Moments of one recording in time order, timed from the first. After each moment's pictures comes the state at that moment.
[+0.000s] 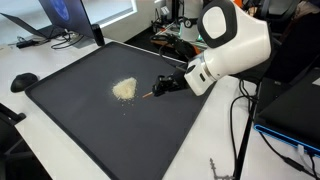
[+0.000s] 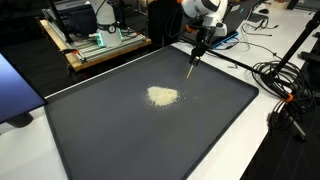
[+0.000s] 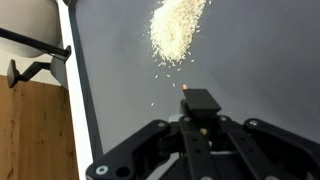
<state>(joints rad) 0.38 0.67 0.16 -1.73 -1.07 1.90 0.27</state>
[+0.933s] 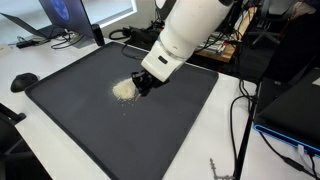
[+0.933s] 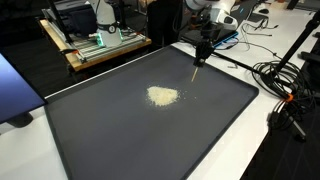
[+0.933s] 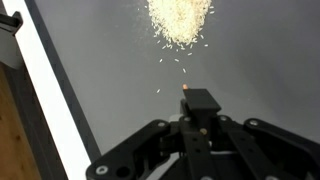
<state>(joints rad) 0.20 0.59 0.17 -1.70 -0.81 2.11 -0.09</state>
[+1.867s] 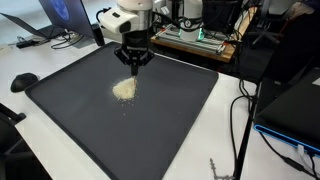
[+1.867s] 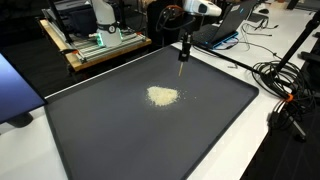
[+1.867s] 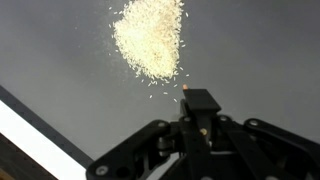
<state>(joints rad) 0.03 0.33 0.12 -1.98 -0.38 2.33 -0.26</state>
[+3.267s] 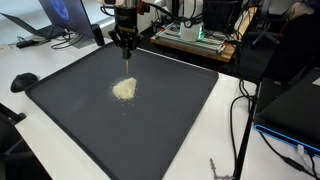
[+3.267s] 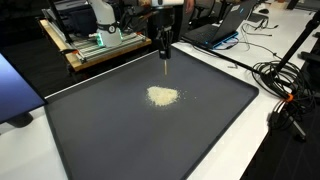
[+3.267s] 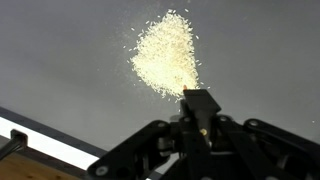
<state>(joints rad) -0.04 0.11 0.02 -2.30 -0.20 2.63 -0.27</state>
